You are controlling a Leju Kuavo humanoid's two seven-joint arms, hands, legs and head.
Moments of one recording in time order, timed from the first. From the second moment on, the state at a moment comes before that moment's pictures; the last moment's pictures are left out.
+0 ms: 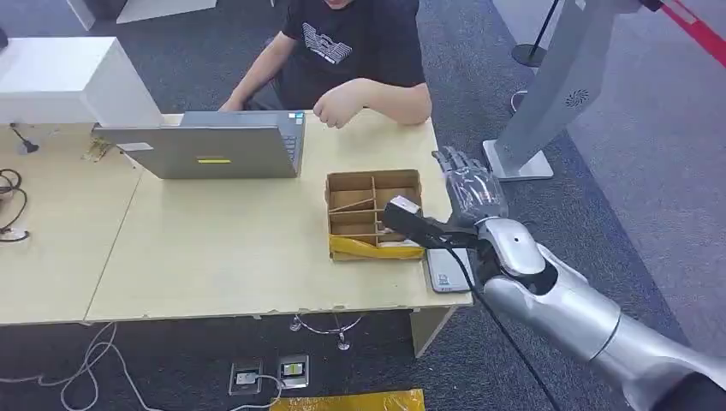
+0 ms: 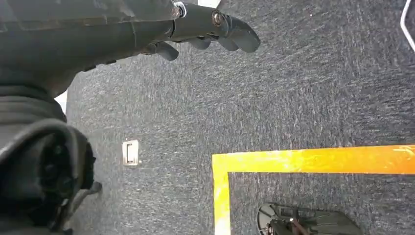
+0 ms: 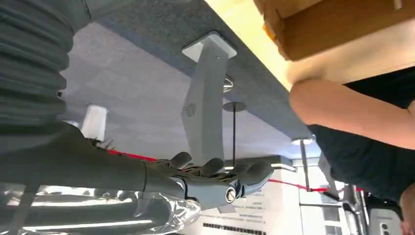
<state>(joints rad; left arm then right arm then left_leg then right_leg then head) -0.15 -0.09 1.03 -0.08 -1.57 0.35 -0.03 -0.75 -0.46 1.03 -1.45 0.58 -0.11 0.67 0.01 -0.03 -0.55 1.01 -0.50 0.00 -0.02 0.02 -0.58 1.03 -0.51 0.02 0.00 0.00</state>
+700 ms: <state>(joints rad) -0.14 -0.09 1.03 -0.08 -1.56 0.33 0.00 -0.72 -0.30 1.08 -1.23 0.53 -0.20 0.53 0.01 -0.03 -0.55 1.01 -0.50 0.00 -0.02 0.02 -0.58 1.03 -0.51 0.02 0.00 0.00</state>
